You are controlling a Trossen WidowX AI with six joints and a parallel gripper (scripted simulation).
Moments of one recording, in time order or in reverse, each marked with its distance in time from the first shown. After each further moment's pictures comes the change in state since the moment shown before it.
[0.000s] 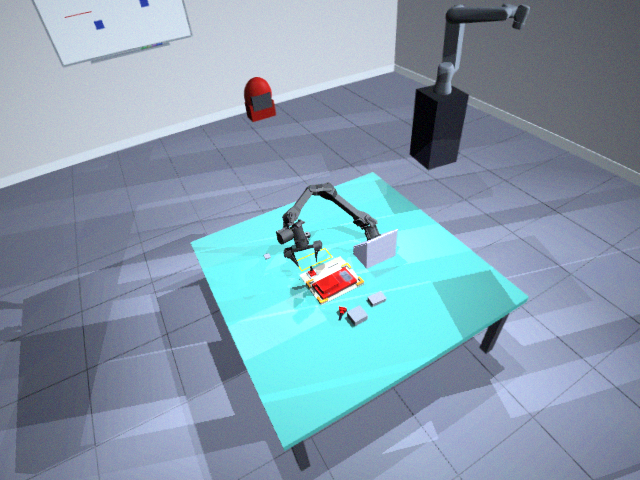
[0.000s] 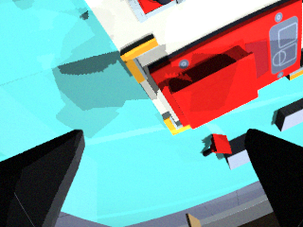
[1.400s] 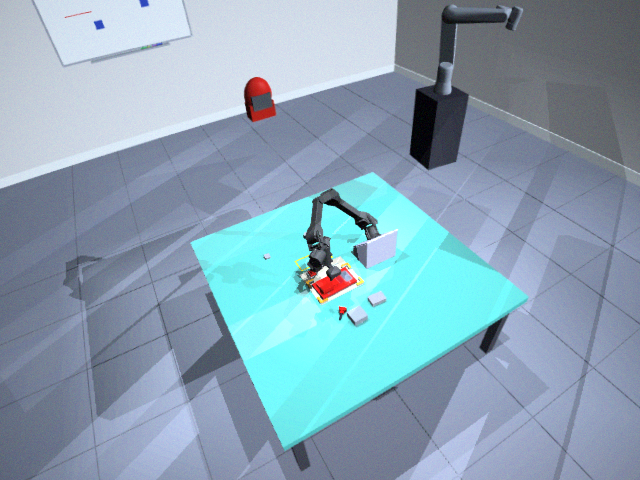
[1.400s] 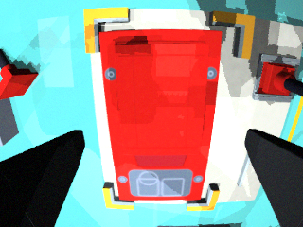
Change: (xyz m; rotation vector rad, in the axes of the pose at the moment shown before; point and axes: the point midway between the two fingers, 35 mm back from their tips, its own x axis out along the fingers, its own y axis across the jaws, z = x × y) arm 0.065 -0.084 -0.044 -2.036 -0.394 -0.251
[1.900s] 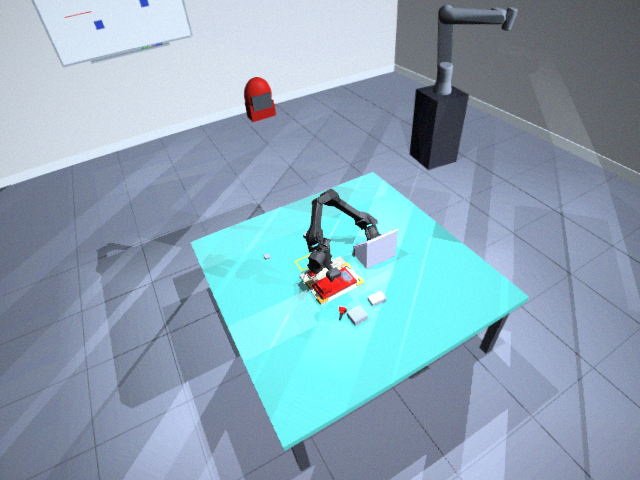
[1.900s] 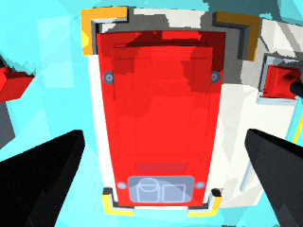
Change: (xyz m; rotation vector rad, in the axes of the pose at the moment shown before) arm 0.009 0.000 0.001 0.001 -0.002 0.001
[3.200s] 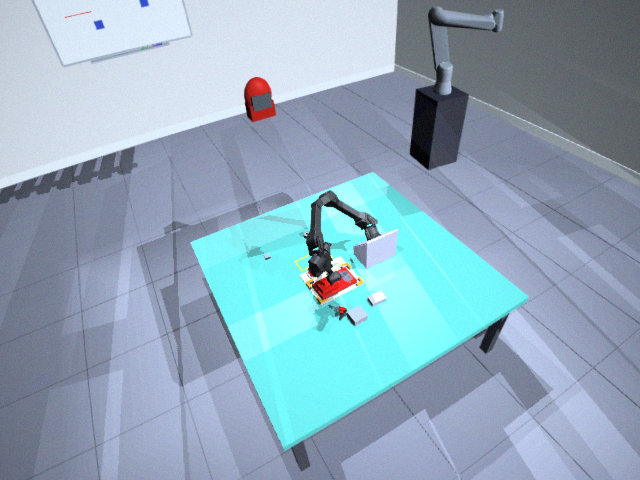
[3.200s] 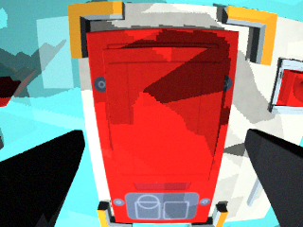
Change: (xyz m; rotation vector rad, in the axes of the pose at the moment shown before) arm 0.025 0.000 0.000 0.001 -0.001 -0.001
